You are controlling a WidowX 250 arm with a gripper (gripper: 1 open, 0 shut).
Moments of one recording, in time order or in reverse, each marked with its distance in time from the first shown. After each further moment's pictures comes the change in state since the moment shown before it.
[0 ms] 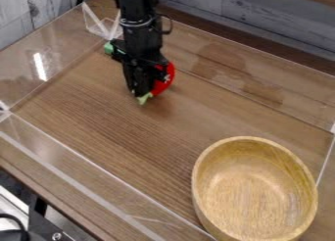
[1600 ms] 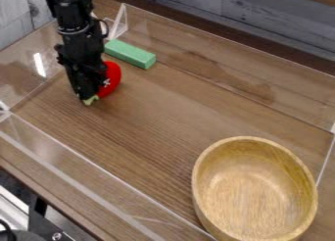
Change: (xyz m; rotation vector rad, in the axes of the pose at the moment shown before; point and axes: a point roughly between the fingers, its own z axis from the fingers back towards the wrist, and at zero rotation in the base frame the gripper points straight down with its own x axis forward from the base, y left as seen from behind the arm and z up) arm -0.056 0.090 -0.014 0.048 -0.013 0.091
